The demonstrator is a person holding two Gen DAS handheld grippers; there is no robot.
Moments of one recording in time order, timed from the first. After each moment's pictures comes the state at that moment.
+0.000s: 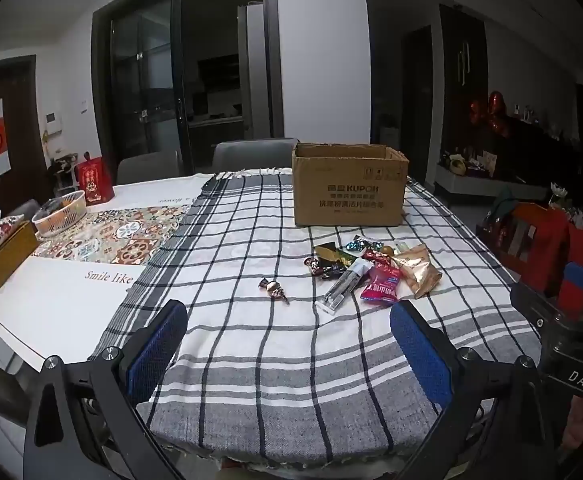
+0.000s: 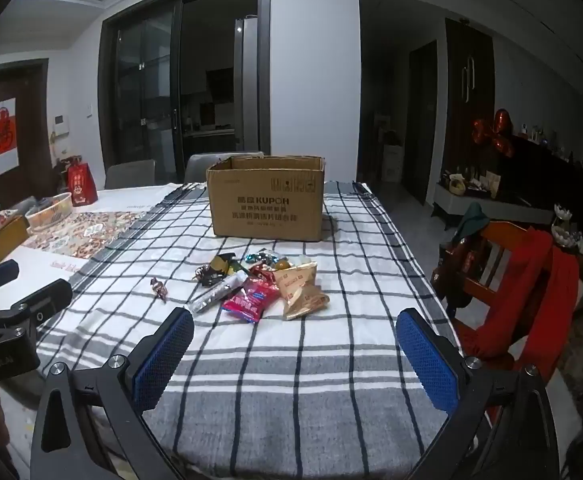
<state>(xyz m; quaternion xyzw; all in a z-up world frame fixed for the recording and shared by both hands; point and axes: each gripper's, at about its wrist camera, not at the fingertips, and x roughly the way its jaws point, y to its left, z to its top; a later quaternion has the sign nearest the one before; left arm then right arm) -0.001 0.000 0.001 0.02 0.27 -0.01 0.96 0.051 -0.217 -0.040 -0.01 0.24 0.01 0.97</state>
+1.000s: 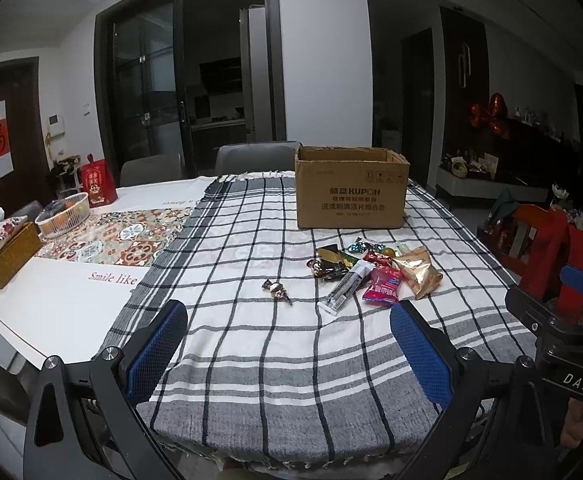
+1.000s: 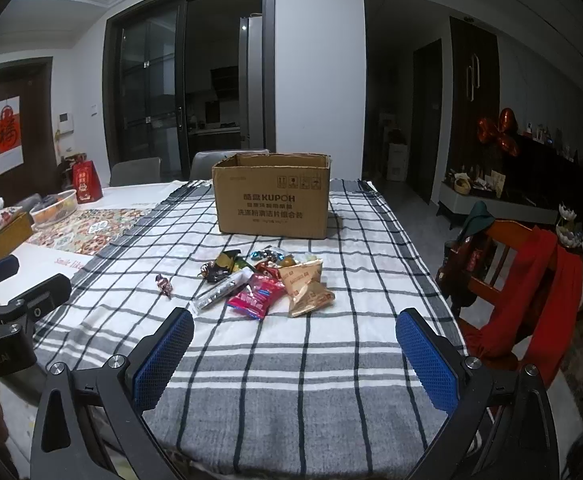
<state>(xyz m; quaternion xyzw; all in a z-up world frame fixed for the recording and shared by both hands) -0.006 0.000 0.005 0.02 0.26 0.00 0.97 0.050 -0.217 -0.042 -0.01 0.25 0.02 0.97</state>
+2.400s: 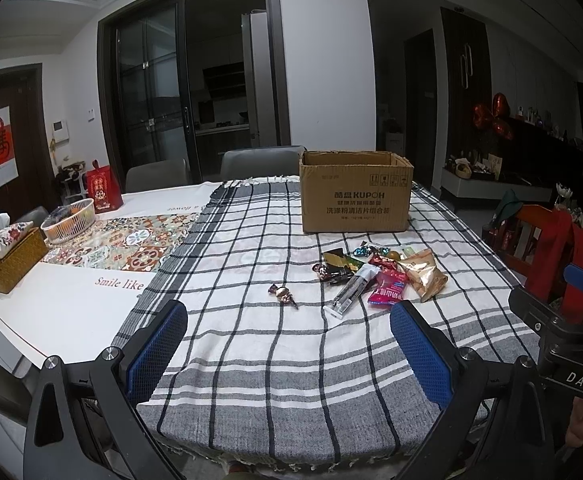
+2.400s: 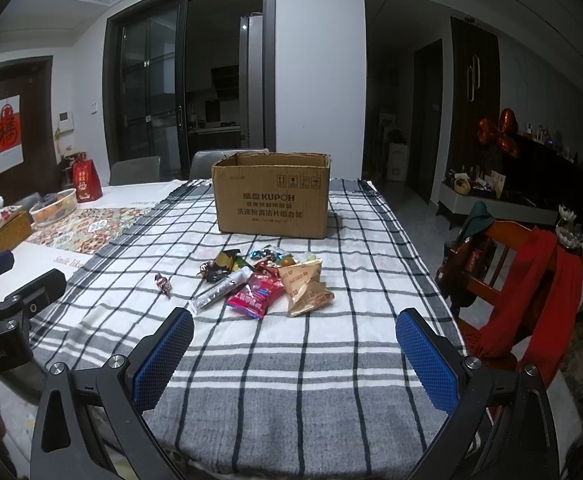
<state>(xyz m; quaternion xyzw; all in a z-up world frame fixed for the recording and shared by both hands) -0.008 0.002 0.006 0.03 0.25 0.00 0.97 0.050 -0.216 -0.040 -0.01 0.25 0.02 0.97</state>
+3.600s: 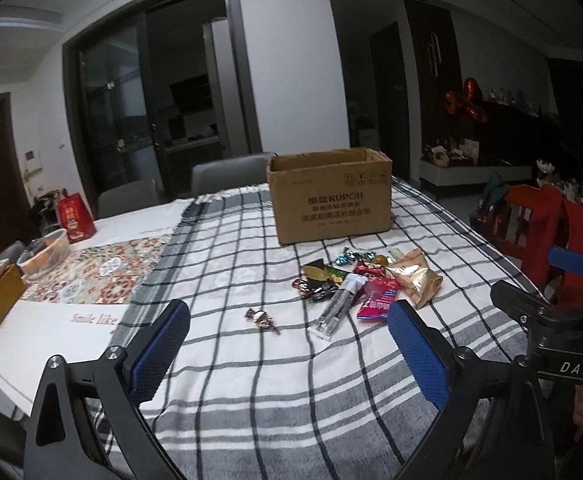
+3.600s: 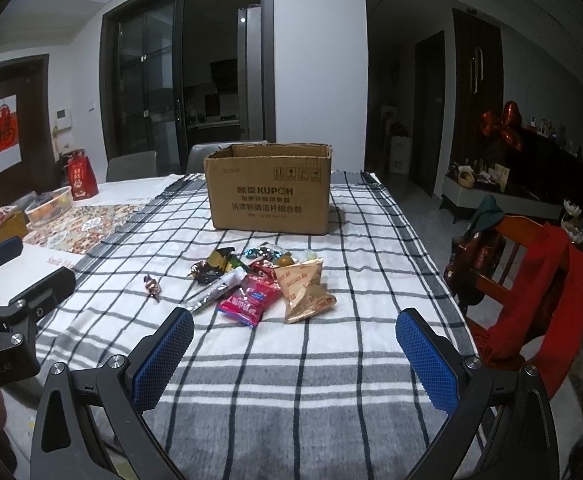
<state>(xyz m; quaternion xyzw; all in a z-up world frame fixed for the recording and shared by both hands) 0.040 -0.018 -0.005 0.07 0.24 -0.05 0.97 0.094 -0.223 -0.056 -0.01 0.26 0.02 0.96</state>
